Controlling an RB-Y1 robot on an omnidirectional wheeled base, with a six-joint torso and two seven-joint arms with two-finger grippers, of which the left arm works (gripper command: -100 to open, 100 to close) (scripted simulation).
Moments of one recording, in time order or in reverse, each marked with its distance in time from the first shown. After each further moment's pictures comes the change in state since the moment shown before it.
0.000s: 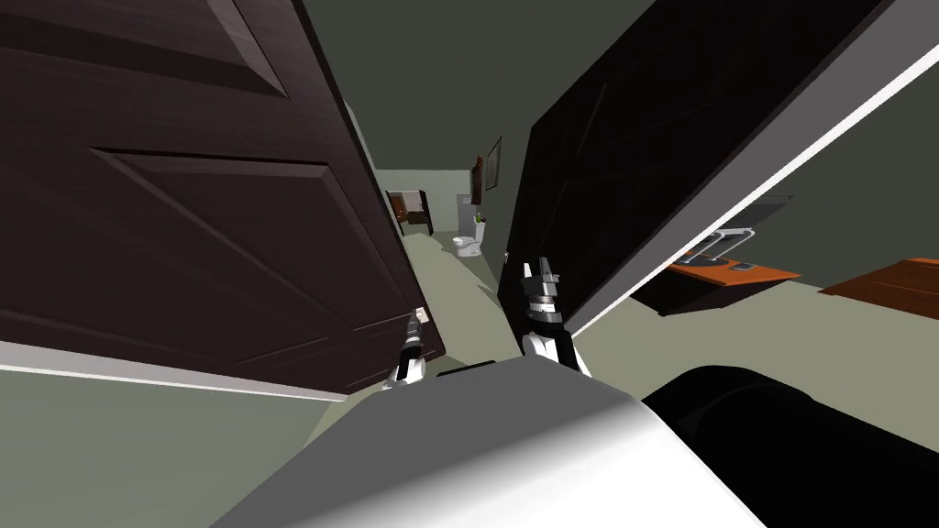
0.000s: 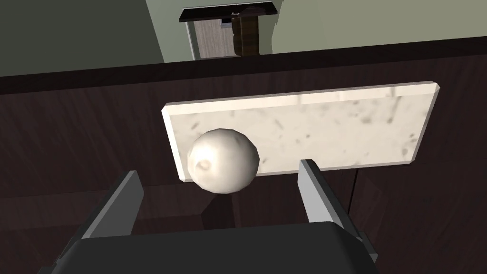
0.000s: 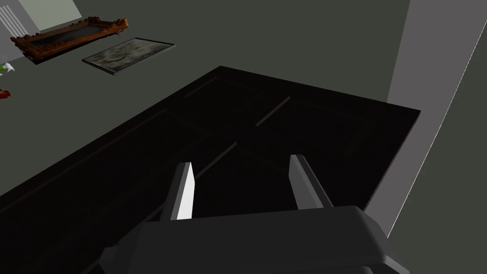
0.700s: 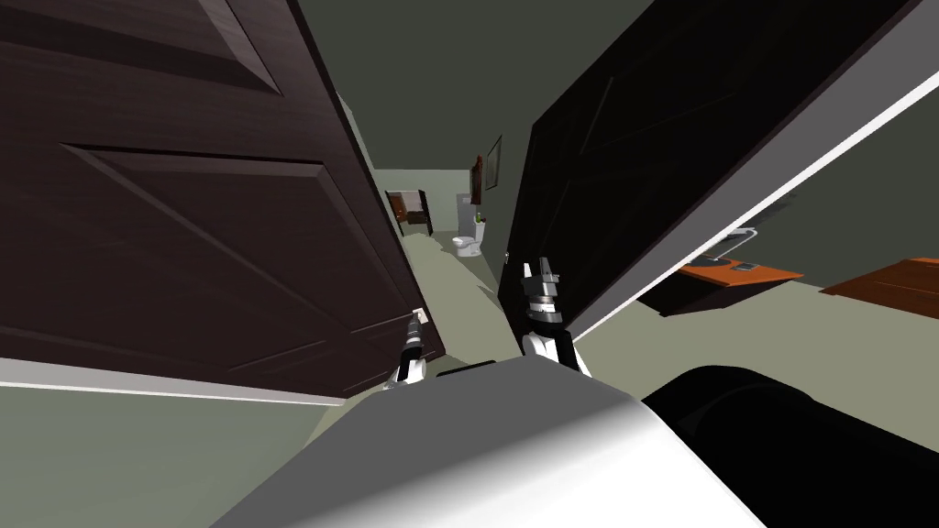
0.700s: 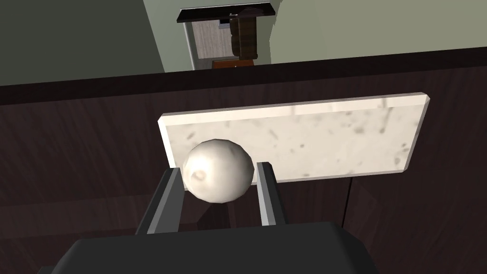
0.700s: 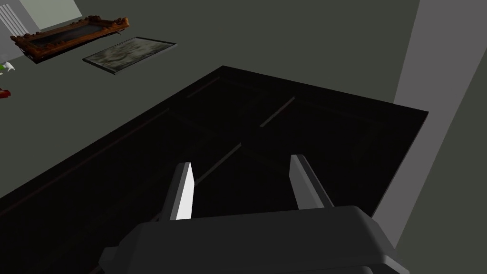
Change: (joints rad) arm 0.005 -0.007 0.001 0.002 0.000 -0.002 -0.001
